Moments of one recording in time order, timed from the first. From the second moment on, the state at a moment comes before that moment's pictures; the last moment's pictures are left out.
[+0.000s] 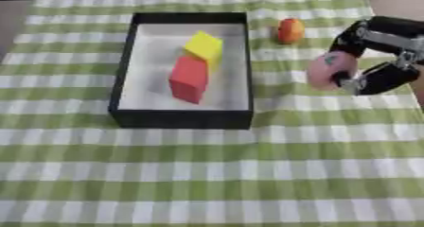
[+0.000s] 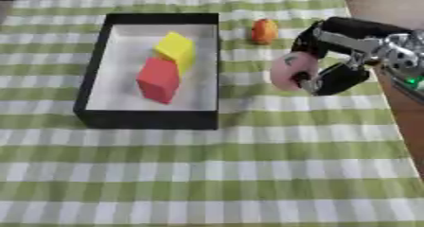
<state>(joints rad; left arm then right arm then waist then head) -0.25 0.49 0.12 -1.80 0.07 0.16 0.77 -0.76 -1.01 0.55 -1.84 0.21 0.31 0.41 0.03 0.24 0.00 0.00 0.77</state>
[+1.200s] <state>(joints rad) -0.30 0.50 0.11 -1.80 0.06 0.15 0.75 -1.21 -0.28 0.66 -1.20 0.63 0.07 0.47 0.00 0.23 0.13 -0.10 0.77</state>
